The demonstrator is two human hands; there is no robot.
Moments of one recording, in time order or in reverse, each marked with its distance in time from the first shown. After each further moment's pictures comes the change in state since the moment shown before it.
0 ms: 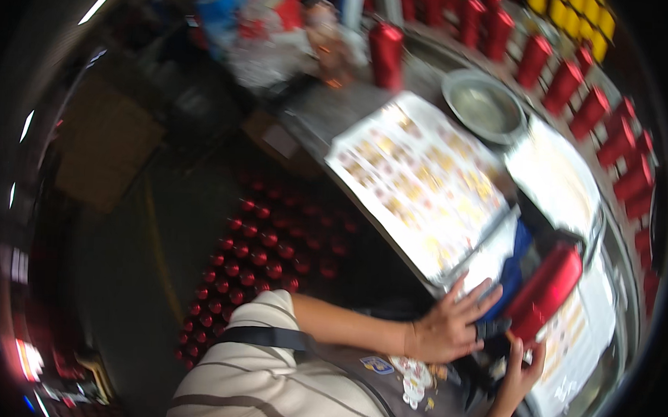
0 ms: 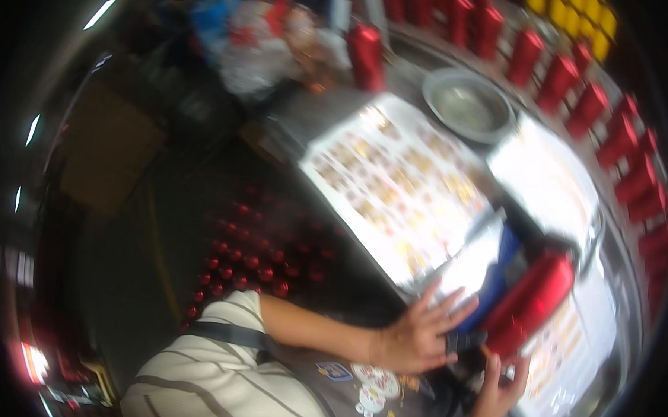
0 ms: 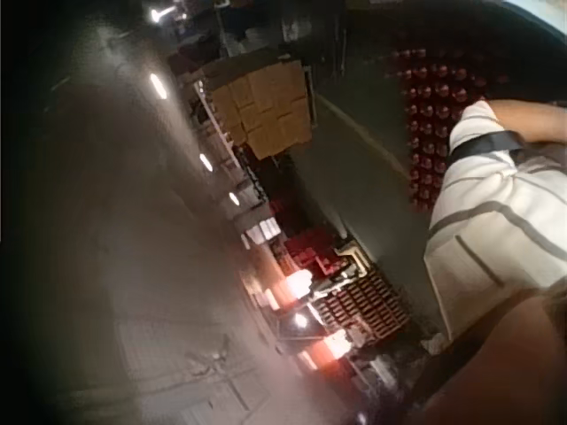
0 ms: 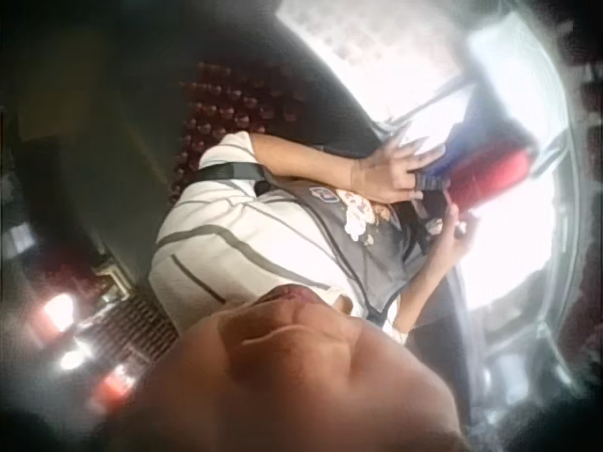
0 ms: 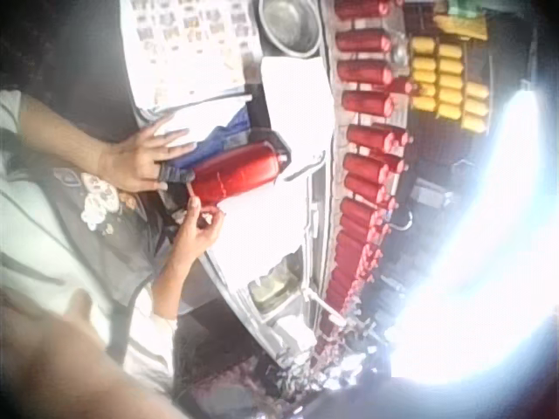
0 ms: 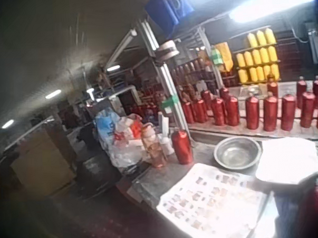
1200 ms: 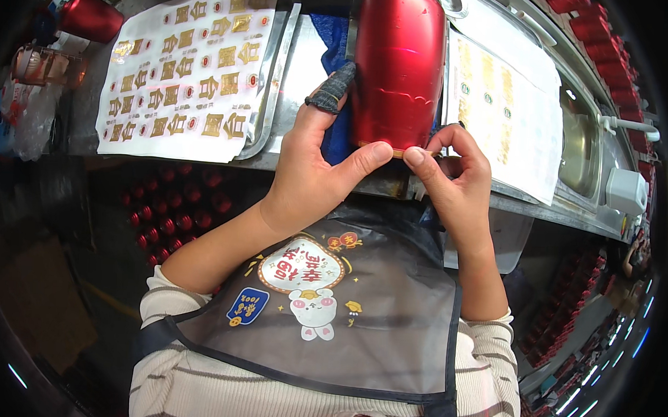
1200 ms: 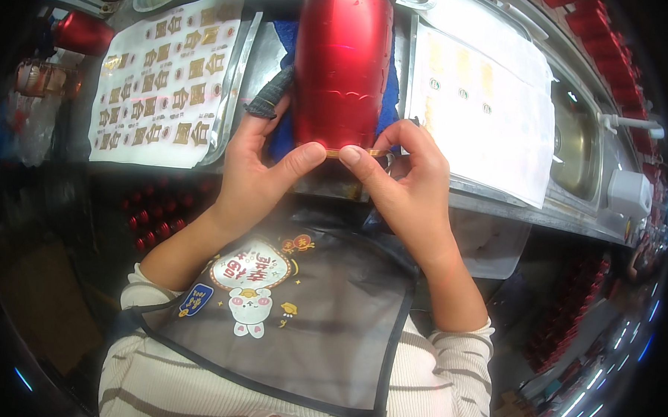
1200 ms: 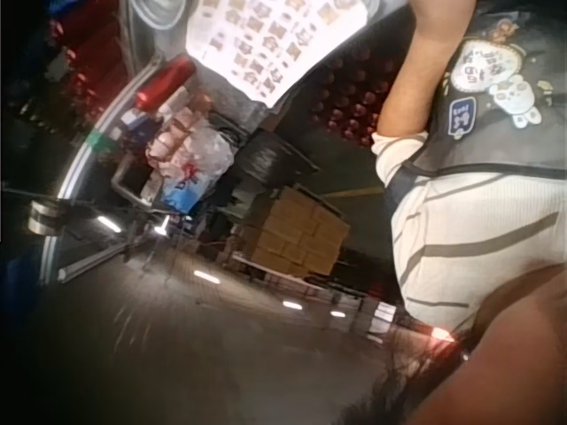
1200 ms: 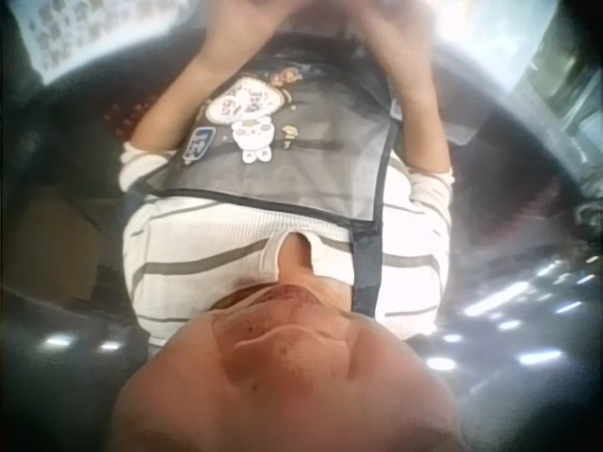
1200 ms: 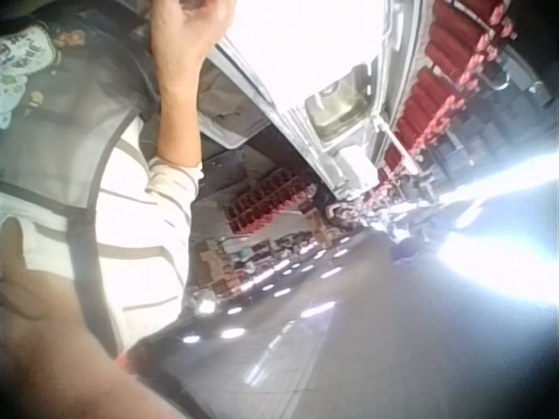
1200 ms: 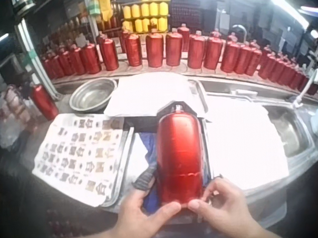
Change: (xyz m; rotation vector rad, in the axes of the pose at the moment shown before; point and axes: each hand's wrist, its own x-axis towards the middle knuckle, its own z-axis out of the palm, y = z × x) left_hand 0.033 0.001 0.009 -0.684 -0.067 -0.466; right_hand -0.002 -0.024 0.000 0.039 -0.048 0.102
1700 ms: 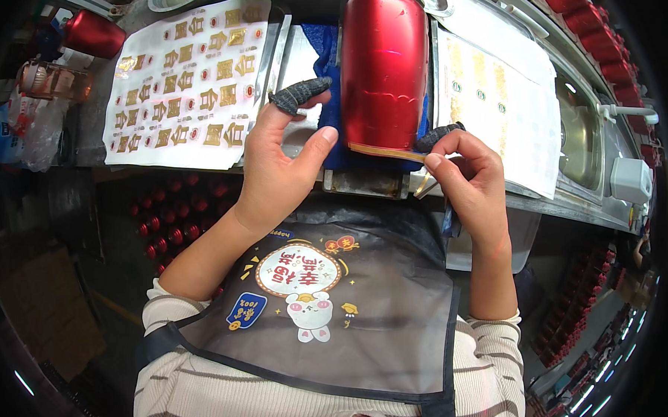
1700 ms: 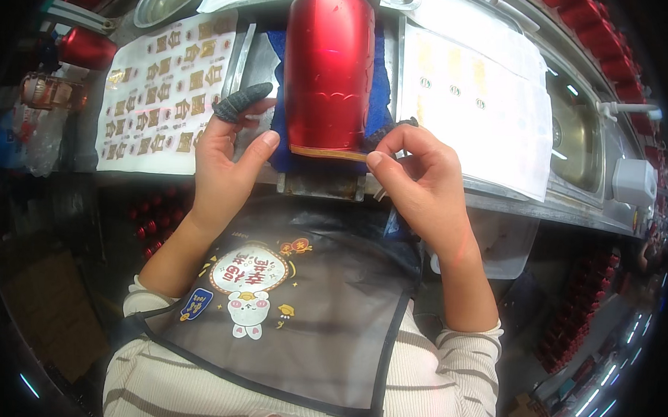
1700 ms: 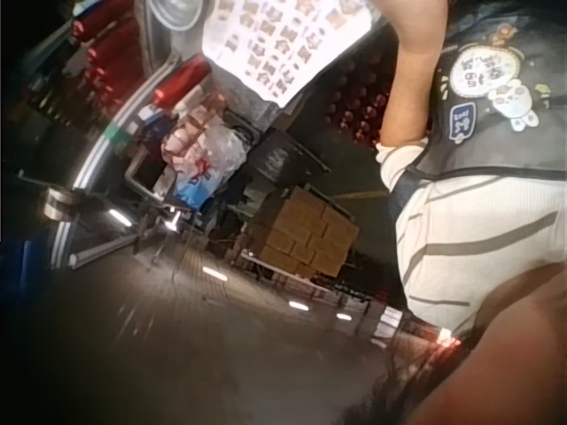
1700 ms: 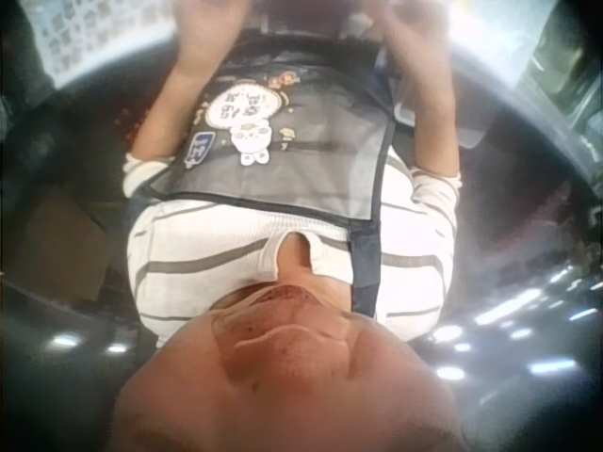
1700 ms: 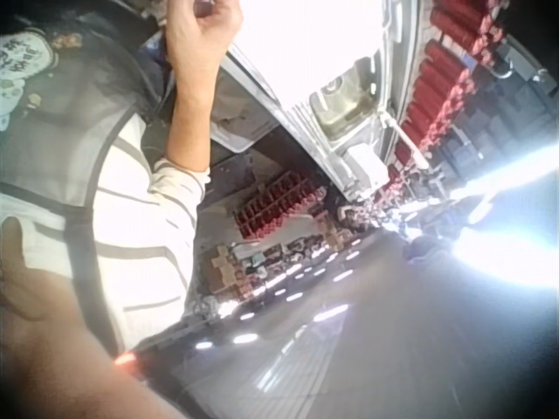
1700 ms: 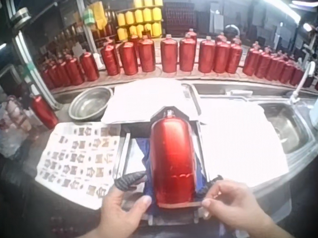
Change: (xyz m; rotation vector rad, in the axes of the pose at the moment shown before) left_hand 0.003 0.009 -0.028 0.292 0.034 0.058; right_hand -0.003 -0.007 -0.031 0.202 -0.181 0.070
